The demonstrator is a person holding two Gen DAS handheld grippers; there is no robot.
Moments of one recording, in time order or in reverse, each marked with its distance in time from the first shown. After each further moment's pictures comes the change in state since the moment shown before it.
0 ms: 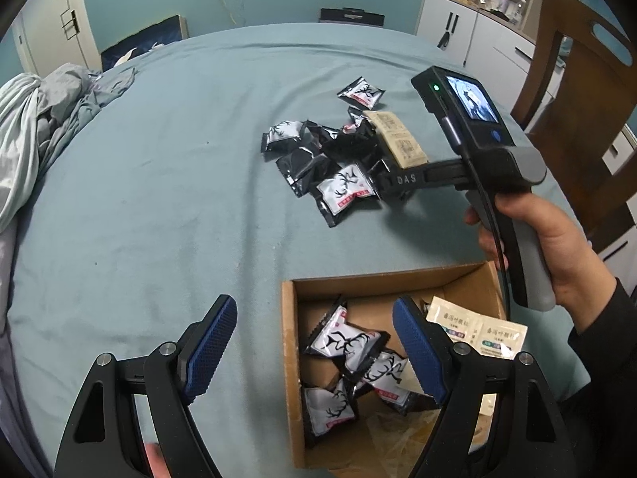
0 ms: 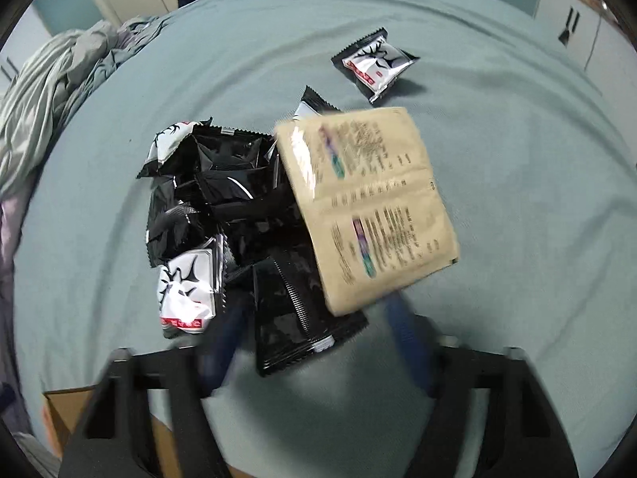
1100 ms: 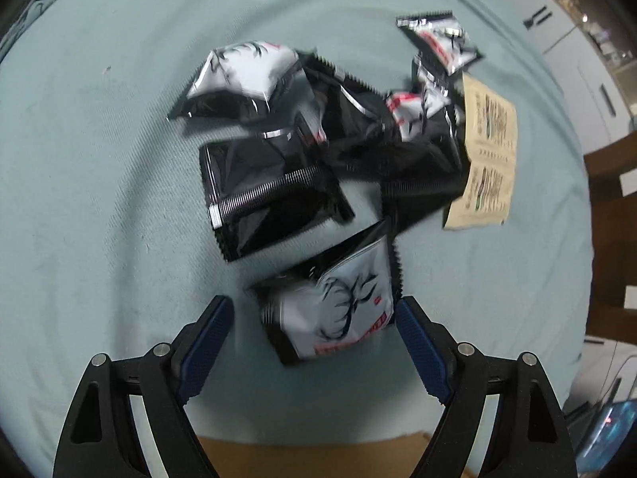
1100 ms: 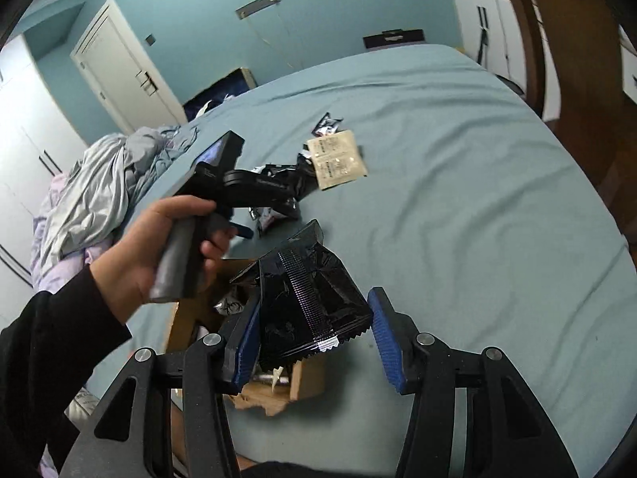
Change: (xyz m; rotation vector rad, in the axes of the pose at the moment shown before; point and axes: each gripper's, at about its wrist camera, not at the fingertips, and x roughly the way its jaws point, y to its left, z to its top) left arm 0.181 0.000 0.102 -0.295 0.339 -0.080; right arm -0.217 0.004 -0.216 0.236 -0.311 0.103
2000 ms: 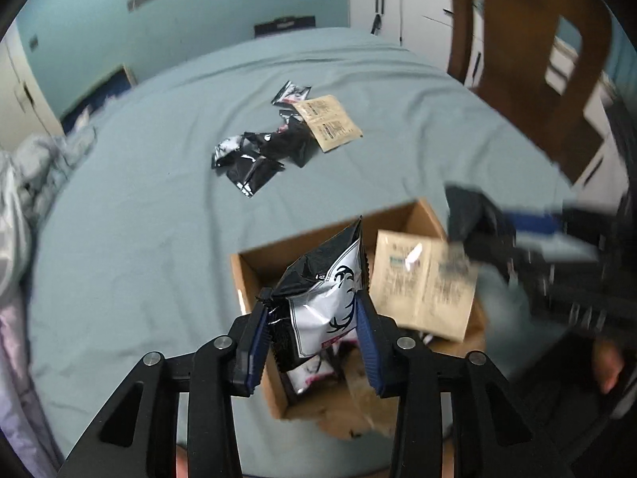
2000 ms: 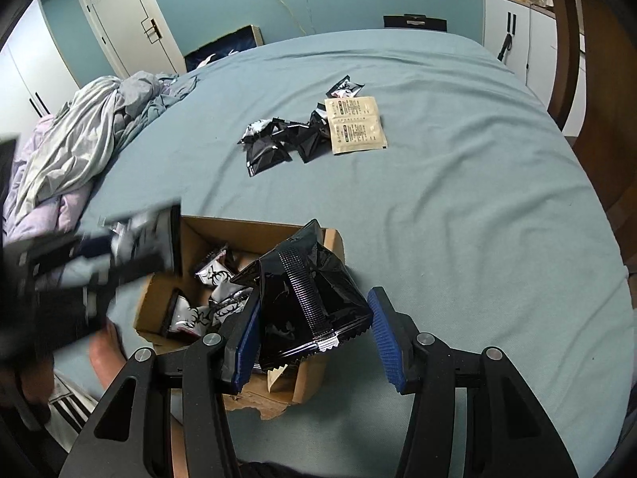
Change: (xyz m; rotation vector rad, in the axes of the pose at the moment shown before) left arm -0.145 -0.009 -0.213 0.590 -0.383 0.126; right arm 0.032 0.031 -0.002 -0.129 0.095 -0.075
